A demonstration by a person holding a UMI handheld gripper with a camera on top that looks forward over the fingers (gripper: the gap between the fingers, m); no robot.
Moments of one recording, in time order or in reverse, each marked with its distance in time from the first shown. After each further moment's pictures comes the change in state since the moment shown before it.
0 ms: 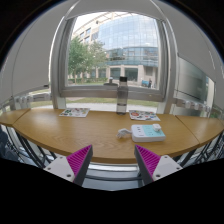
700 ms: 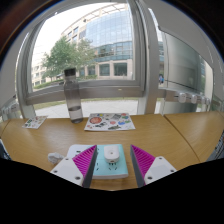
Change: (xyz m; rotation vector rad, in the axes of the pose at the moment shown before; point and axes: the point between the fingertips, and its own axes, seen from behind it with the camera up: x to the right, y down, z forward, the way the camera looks) arm 0.221 -0.023 0.181 -0.042 0.073 0.091
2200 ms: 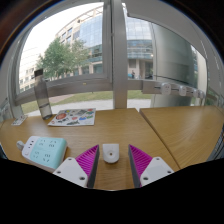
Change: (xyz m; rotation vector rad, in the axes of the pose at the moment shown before) arm 0.159 0.022 0.032 -0.005 0.043 0.036
